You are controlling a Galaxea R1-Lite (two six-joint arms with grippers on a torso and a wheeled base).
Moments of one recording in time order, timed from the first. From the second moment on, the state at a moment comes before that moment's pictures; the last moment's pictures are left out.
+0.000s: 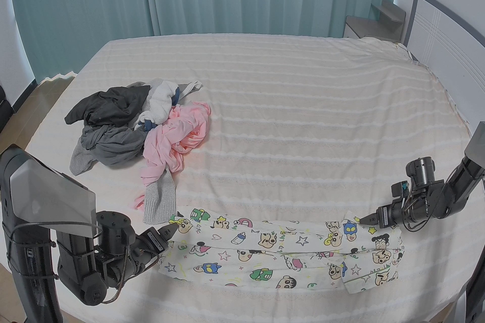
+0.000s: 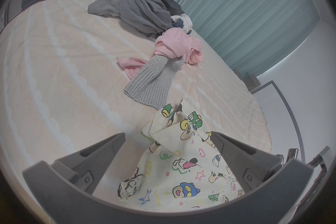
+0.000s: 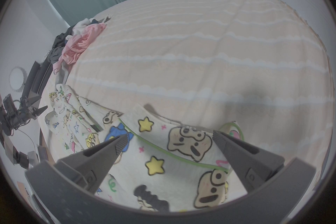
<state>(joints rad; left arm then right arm) -0.36 2.24 -0.15 -1.55 0.11 -0.85 0.02 2.08 -0.67 -0.49 0.17 -0.05</state>
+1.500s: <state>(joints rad) -0.37 2.25 -0.15 -1.55 0.11 -0.85 0.22 2.15 -0.82 -0.41 -0.07 -0.04</state>
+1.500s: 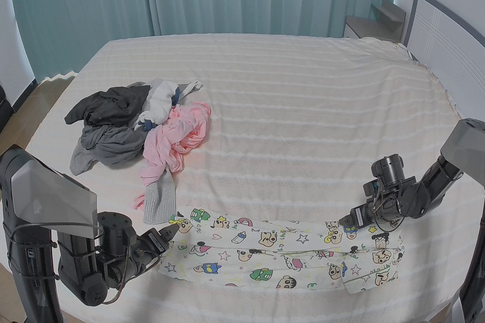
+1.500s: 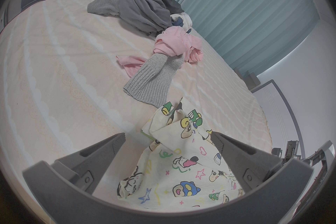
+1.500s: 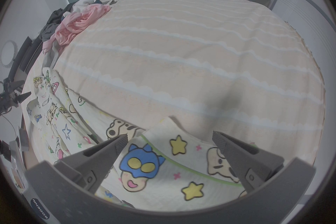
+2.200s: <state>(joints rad) -0.37 2.26 -0.15 -1.55 0.11 -0.85 0.27 2.17 -0.82 -0.41 -0.08 0.01</state>
